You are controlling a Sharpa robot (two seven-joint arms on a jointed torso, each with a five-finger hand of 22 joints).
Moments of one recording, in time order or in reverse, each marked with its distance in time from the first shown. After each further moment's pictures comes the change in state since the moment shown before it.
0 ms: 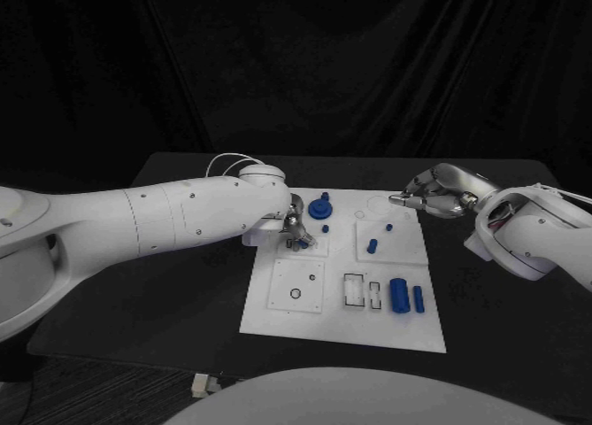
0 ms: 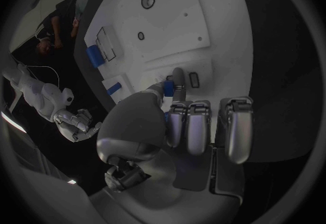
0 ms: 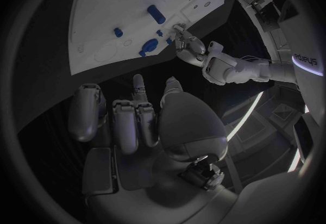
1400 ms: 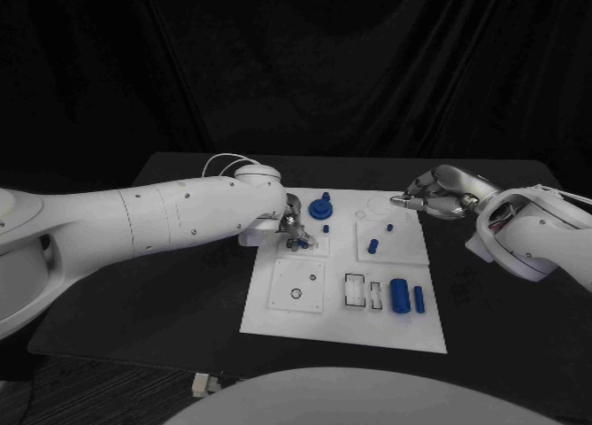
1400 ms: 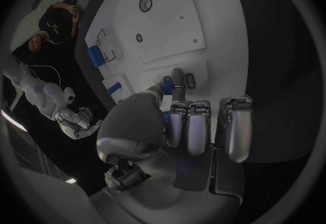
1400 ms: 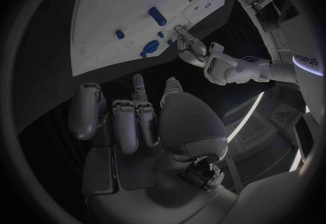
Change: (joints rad) left arm 0.000 -0.020 0.000 0.009 0.000 -0.001 0.012; left_hand -0.078 -0.011 -0.004 0.024 -0.230 0.008 -0.001 -0.018 0.014 0.003 0.004 0.000 0.000 0.000 0.000 0.000 0.000 0.000 -0.004 0.004 -0.008 0.000; right arm -0.003 0.000 0.000 -0.005 0.000 0.009 -0.004; right_hand 0.000 0.000 0.000 0.000 0.000 0.000 0.000 0.004 0.001 0.000 0.000 0.000 0.000 0.000 0.000 0.000 0.000 0.000 -0.007 0.000 -0.012 0.000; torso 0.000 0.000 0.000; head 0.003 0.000
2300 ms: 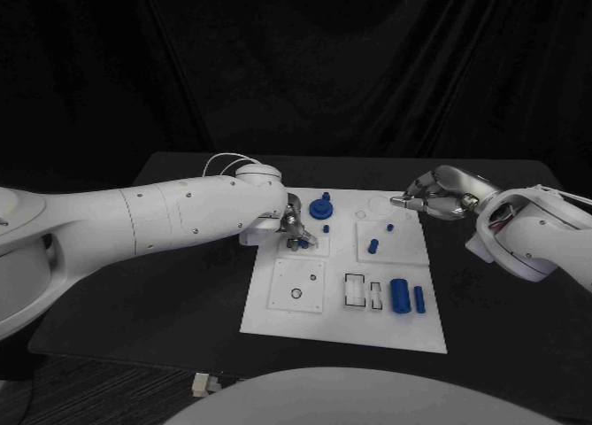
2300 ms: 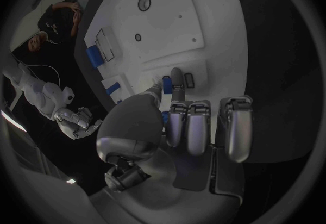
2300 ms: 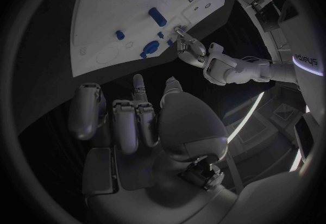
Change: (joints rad) left arm 0.000 0.006 0.000 -0.011 0.000 0.007 0.000; left_hand -0.038 0.000 -0.033 0.003 -0.041 0.004 0.004 -0.004 0.001 -0.003 0.003 0.000 0.000 0.000 0.000 0.000 0.000 0.000 0.004 0.004 0.000 0.000; right arm -0.001 0.001 0.000 0.000 0.000 0.002 -0.002; right_hand 0.004 0.004 0.000 0.000 0.000 0.000 0.000 0.000 0.000 0.000 0.000 0.000 0.000 0.000 0.000 0.000 0.000 0.000 0.000 0.000 0.000 0.000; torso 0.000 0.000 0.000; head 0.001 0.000
